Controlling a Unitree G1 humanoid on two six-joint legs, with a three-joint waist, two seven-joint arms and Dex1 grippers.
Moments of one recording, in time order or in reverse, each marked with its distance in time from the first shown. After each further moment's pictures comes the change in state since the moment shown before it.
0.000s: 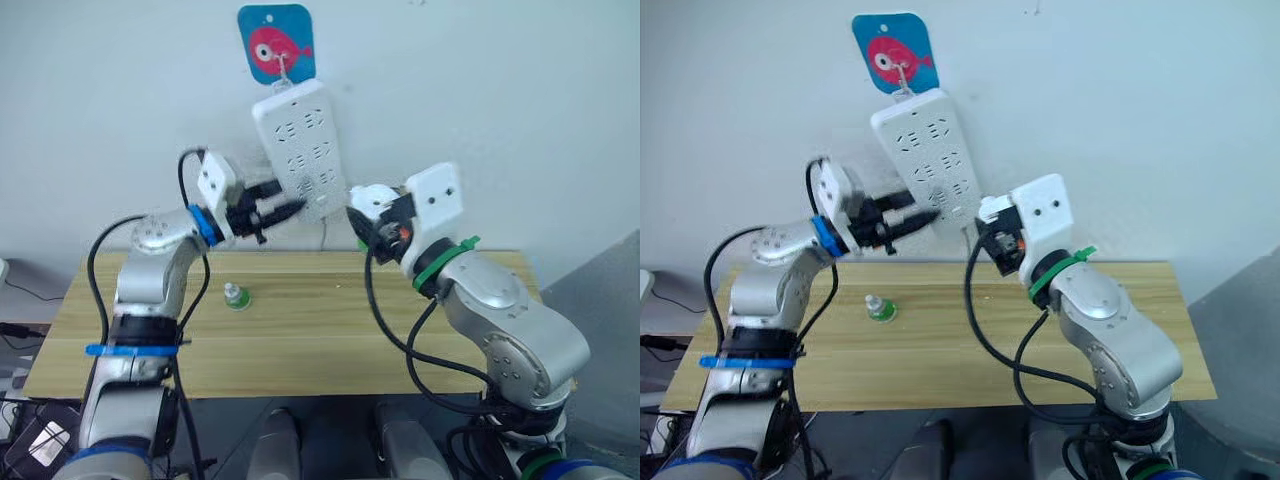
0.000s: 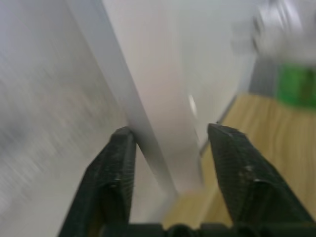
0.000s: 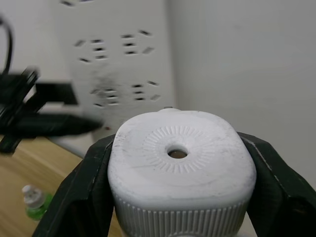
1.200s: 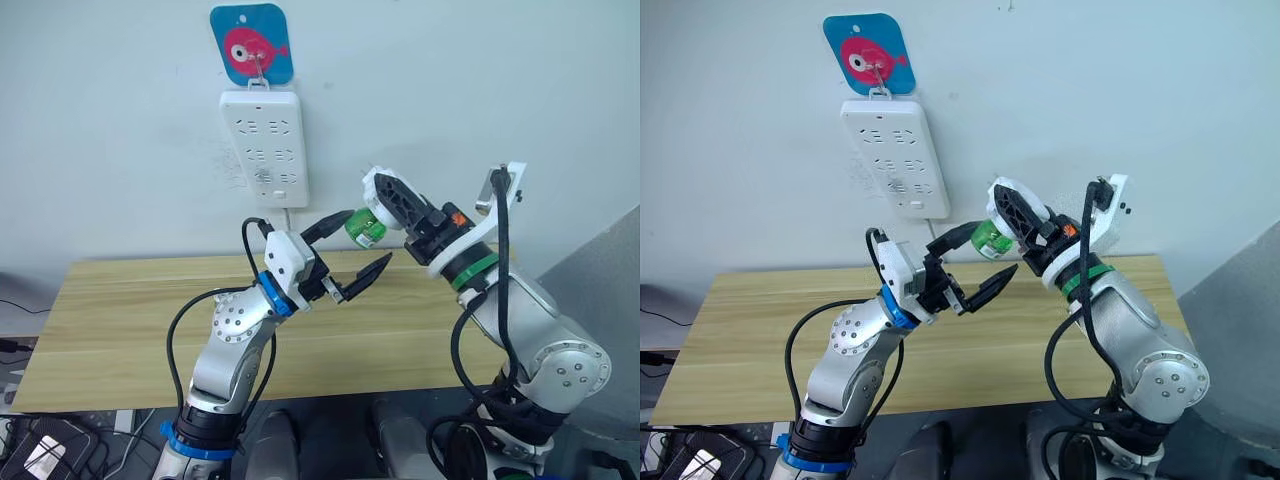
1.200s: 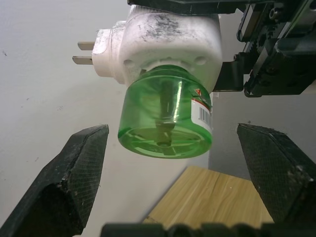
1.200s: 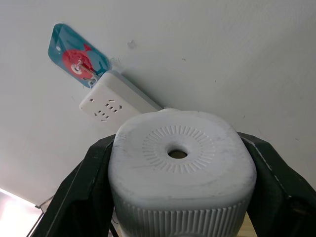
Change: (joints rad) left arm 0.274 -0.321 -0.198 -0.460 0.012 -0.112 0.306; right arm 0.048 0.158 -0.325 0.070 1.044 -0.123 -0.556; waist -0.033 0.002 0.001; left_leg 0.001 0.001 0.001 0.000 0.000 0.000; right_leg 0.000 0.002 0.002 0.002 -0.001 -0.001
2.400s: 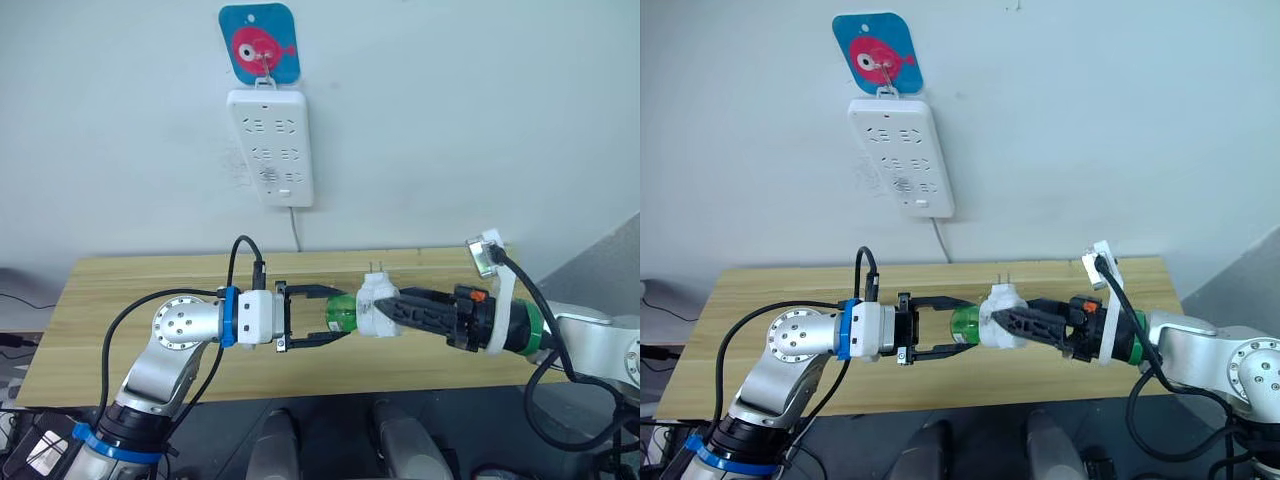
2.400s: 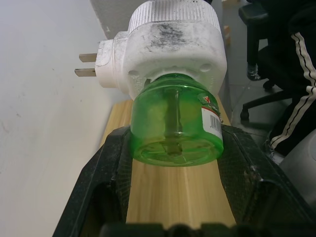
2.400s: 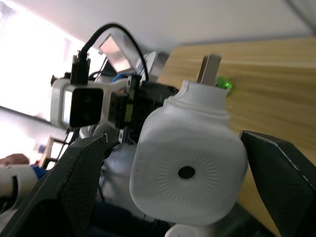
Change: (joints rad) left arm 0.048 0.393 -0.004 0.060 -0.006 -0.251 -0.486; right arm 0.225 -0.904 0.255 0.189 0.614 -0.055 0.471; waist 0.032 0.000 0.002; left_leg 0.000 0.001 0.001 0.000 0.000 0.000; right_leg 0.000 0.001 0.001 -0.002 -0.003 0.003
